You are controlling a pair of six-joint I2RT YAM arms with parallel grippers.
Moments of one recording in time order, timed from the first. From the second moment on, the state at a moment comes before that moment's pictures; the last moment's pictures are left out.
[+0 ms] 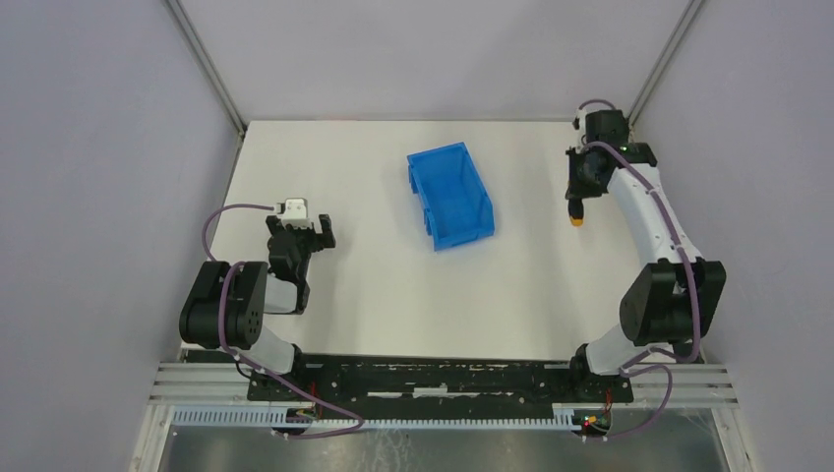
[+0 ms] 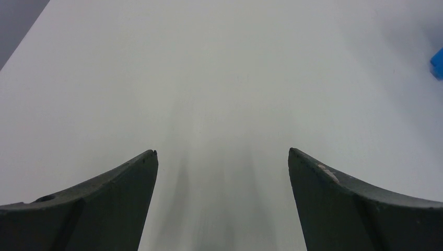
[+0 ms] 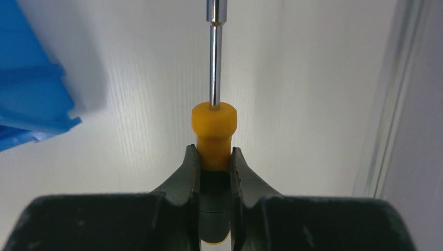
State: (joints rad) left arm -0.02 1.55 0.25 1.15 -0.05 0.01; right arm 0.02 1.60 1.38 -0.85 0.09 0.03
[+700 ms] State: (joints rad) left arm -0.02 1.55 0.25 1.15 -0.05 0.01; right arm 0.62 1.93 1.96 -0.78 0.12 0.05
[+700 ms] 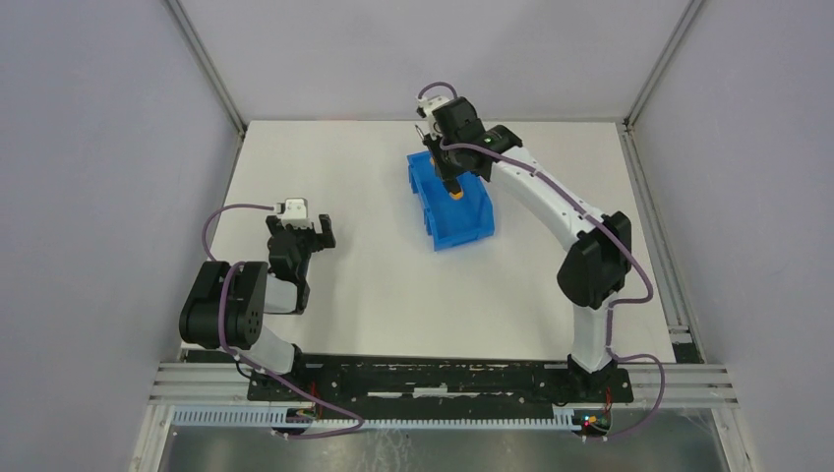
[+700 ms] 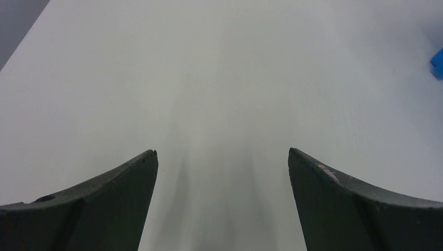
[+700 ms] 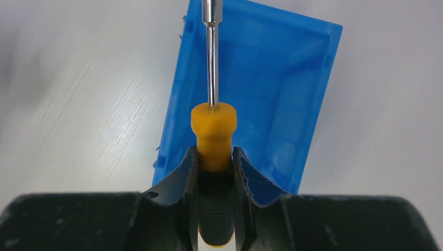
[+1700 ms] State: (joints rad) left arm -0.02 1.55 0.25 1.15 -0.05 0.01; right arm 0.63 2.06 1.64 -0.49 0.25 -0.01
